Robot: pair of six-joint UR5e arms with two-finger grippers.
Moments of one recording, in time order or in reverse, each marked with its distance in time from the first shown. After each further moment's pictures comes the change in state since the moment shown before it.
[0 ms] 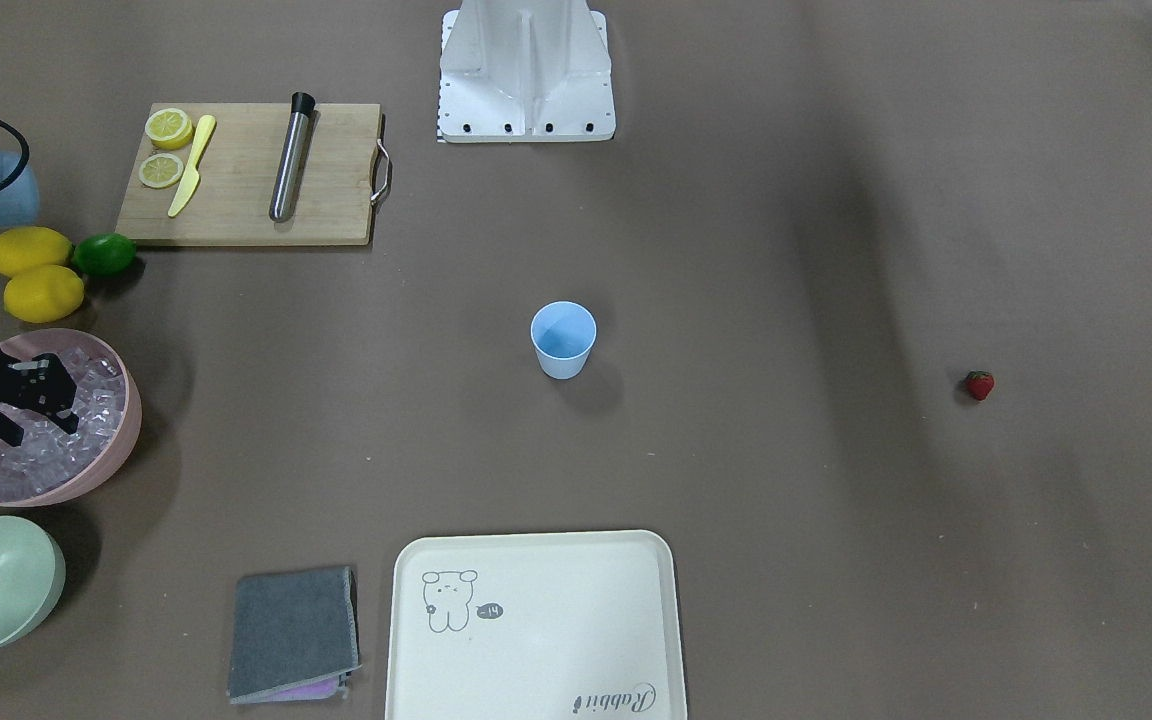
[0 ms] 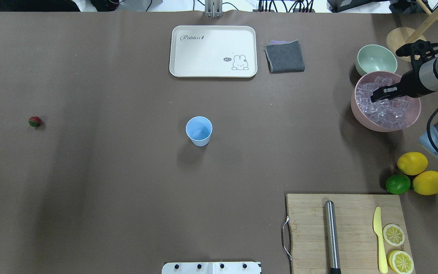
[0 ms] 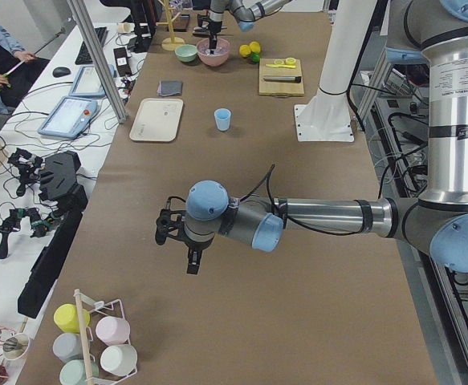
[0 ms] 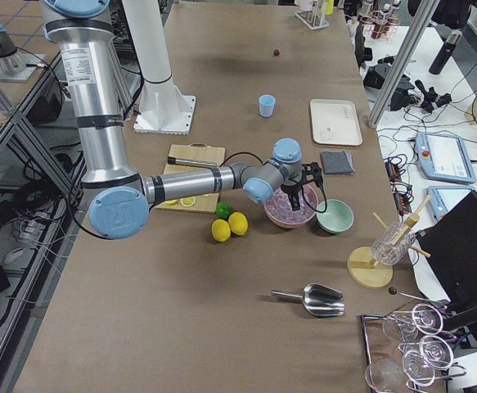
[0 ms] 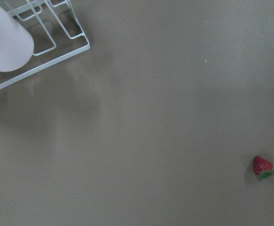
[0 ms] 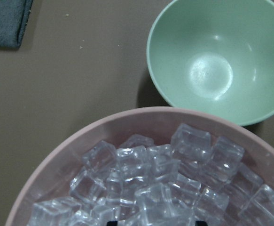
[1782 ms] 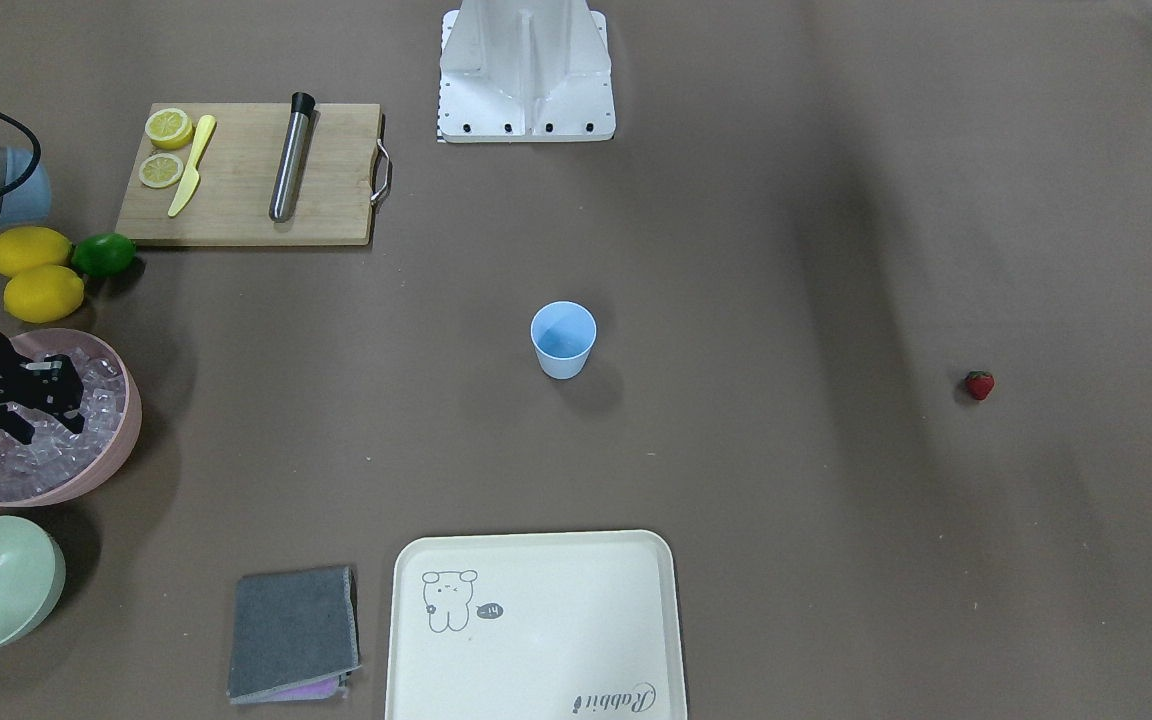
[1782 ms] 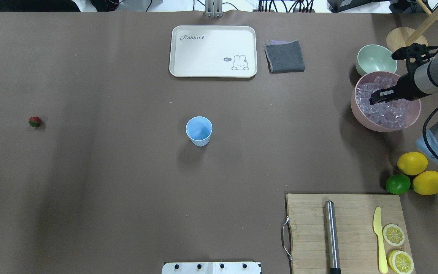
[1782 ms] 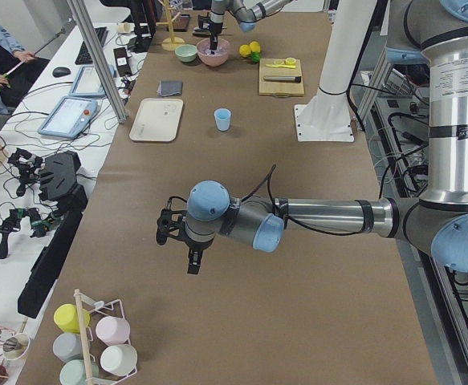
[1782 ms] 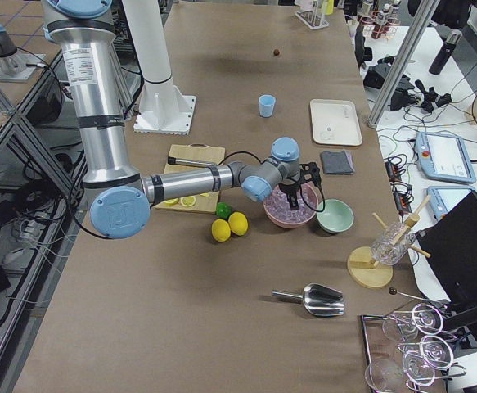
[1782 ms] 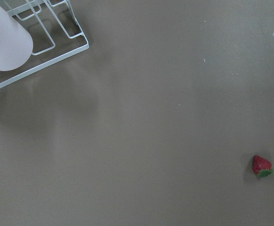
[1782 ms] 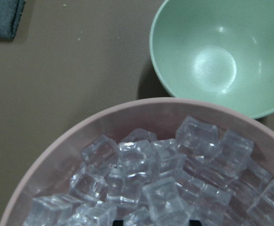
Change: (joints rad) left arm 0.001 0.004 -0.001 -0.008 -0.001 -0.002; right arm -0.026 0.000 0.002 -0.012 -0.033 0.004
